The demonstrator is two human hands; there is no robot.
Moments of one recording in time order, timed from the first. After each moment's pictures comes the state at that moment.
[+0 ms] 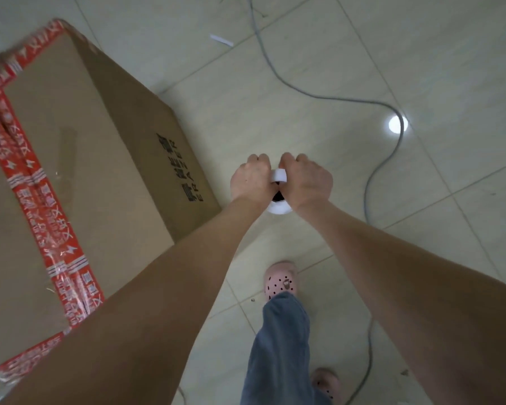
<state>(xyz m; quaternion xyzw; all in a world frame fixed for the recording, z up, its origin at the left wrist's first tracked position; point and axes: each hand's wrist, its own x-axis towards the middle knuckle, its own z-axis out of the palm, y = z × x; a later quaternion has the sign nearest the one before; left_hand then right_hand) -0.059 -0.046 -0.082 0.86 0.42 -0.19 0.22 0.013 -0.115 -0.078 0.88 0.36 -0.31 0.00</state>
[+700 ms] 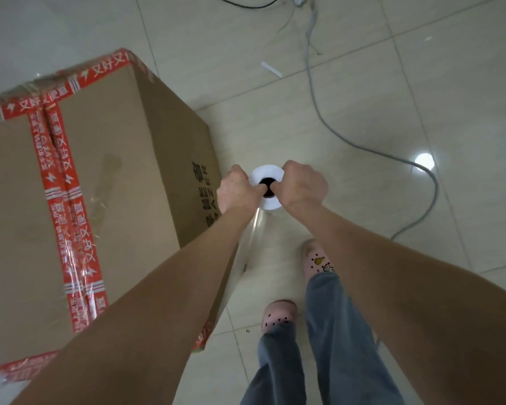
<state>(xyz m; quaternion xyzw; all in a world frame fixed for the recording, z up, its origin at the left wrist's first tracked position) -0.054 0.071 -0.079 0.65 0.68 -0.11 0.32 0.044 0.027 -0.083 0.87 0.35 -0.36 0.00</state>
